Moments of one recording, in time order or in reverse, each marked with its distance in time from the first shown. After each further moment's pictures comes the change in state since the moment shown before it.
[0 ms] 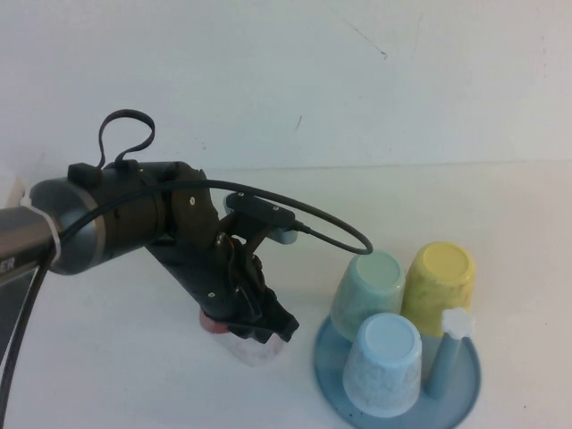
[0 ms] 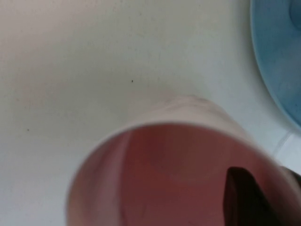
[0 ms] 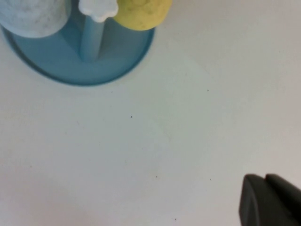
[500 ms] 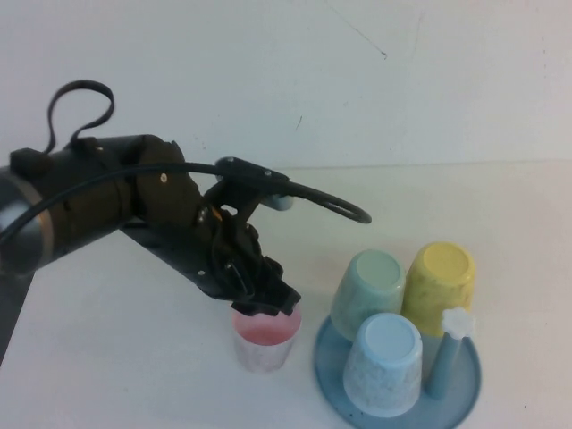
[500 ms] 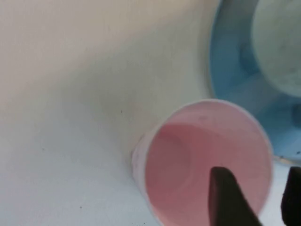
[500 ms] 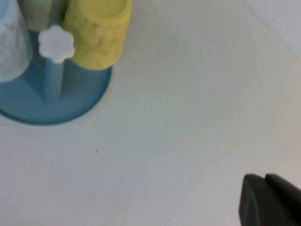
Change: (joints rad) right arm 0.000 -0.118 0.010 -0.065 -0.075 0.062; left arm 0.000 -0.105 0.000 -0.028 -0.008 0.000
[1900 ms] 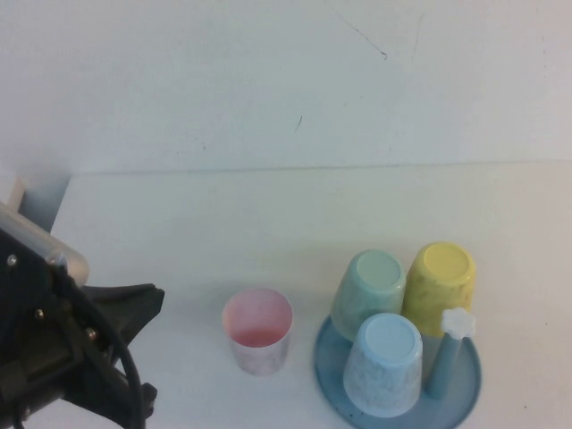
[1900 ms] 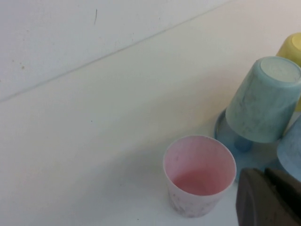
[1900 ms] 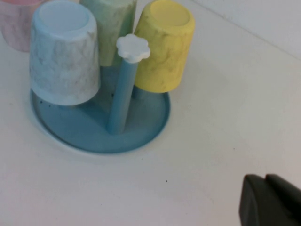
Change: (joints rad) right arm 0.000 -0.554 0.597 0.192 -0.347 0.034; left arm 0.002 -0.882 0.615 -0.012 -0.469 0.050
